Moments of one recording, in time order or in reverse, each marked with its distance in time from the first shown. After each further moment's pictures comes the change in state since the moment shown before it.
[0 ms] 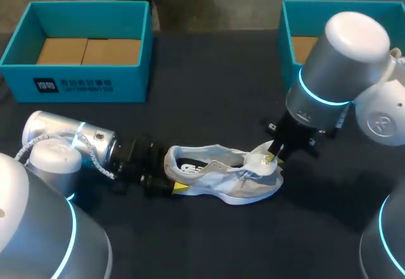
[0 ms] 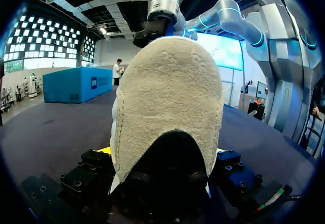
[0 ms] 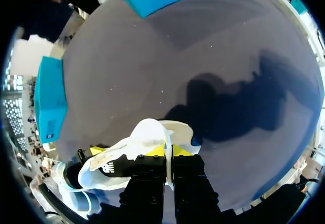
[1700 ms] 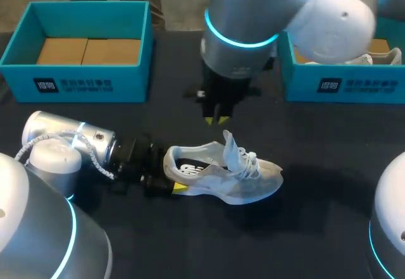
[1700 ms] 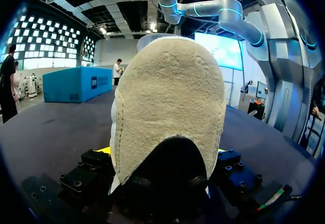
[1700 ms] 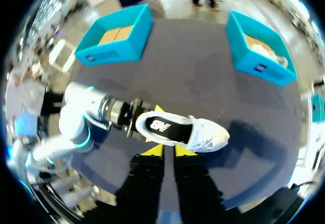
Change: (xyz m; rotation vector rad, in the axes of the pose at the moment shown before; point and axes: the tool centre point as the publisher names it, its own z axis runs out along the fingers) left arm 0.000 0.001 0.000 -0.001 0.000 0.000; right arm 0.136 -0.104 -0.131 -0.113 -0.068 -0.782
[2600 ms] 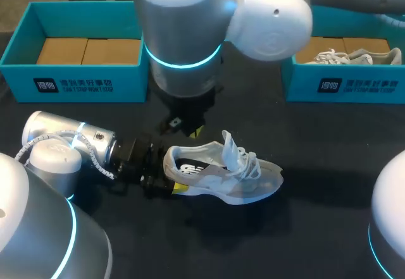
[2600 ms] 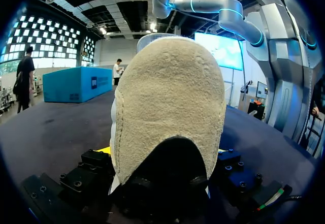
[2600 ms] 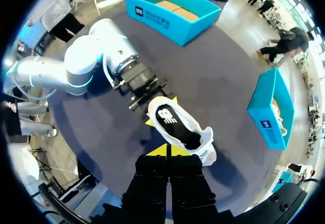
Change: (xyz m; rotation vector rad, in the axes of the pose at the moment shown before) left arm 0.000 0.000 0.000 0.000 0.000 0.000; right arm 0.030 -0.019 0.008 0.029 -0.113 -0.562
